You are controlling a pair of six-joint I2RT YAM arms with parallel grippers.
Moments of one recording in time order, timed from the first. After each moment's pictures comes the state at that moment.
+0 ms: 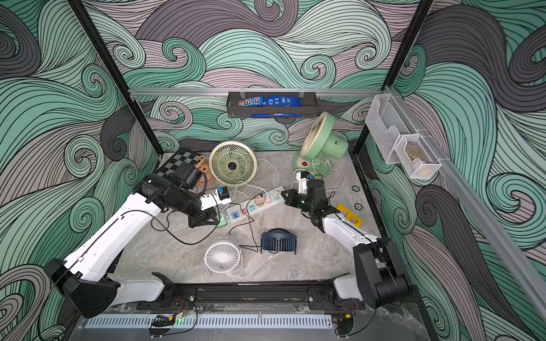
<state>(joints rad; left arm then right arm) -0.45 1.29 1.42 -1.36 0.36 0.67 0.28 1.37 0.69 0.24 -0.43 0.65</state>
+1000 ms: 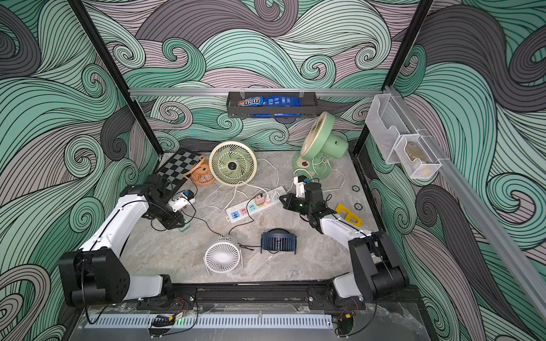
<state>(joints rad) 0.08 1.36 1.08 -1.19 0.23 0.77 0.30 1.45 0.66 0.29 -0.47 0.64</state>
